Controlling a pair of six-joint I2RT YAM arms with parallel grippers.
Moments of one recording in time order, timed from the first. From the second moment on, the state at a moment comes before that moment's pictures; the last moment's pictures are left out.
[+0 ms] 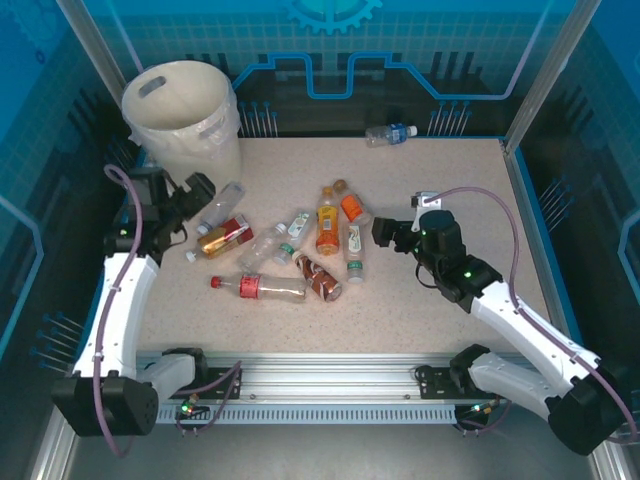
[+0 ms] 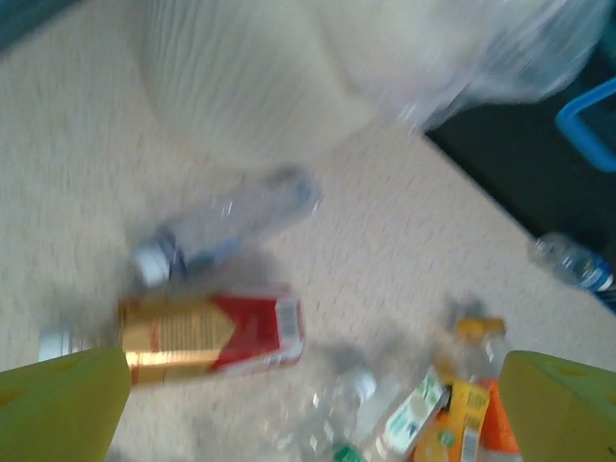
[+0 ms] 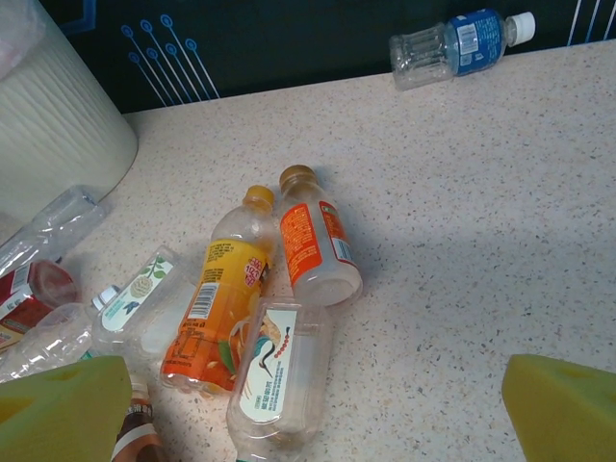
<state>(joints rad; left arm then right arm) 0.07 1.08 1.07 -0.68 0.02 -0.73 0.52 0.99 0.74 -0.22 0.20 0.42</state>
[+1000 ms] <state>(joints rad) -0.23 1.17 0.60 -0.67 0.15 -1.72 0.52 1.12 0.82 -0.28 0.13 0.43</state>
